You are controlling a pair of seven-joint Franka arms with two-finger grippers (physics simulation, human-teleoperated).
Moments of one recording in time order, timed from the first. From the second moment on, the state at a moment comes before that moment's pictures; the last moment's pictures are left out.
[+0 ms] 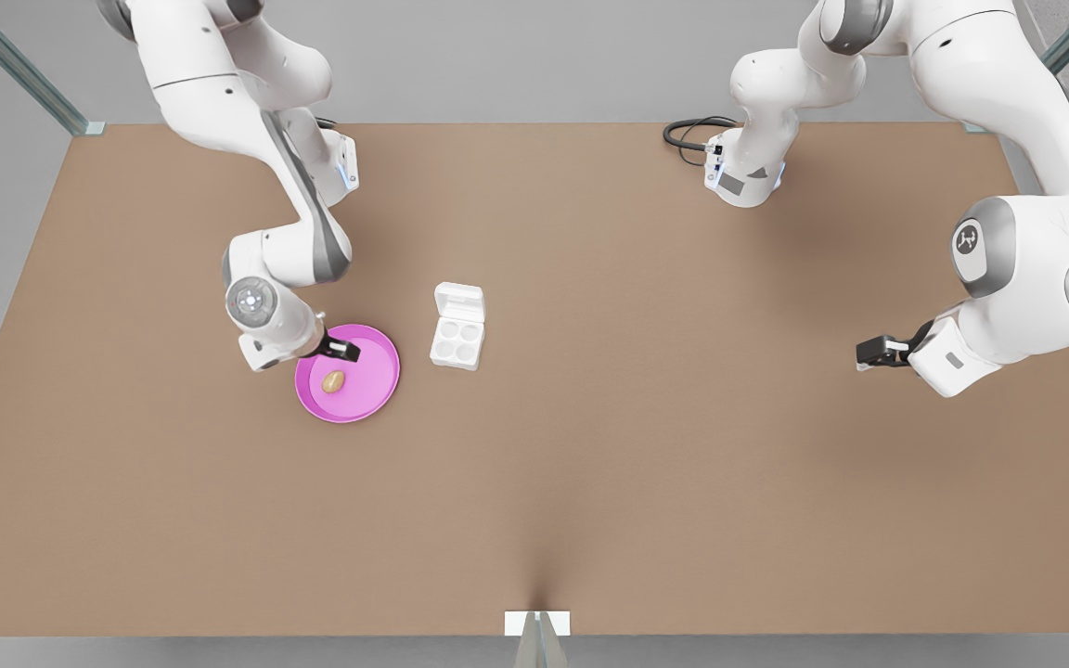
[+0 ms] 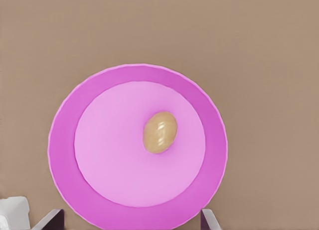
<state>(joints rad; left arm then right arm) 0.04 0.28 -0.01 -1.42 -0.04 1.60 0.14 0.14 0.19 0.11 -2.15 0.00 2.21 0.52</state>
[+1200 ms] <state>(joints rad) 0.03 0.28 -0.01 -1.41 -0.03 1.50 0.12 0.13 0.43 0.11 -2.23 0.00 2.59 1.15</state>
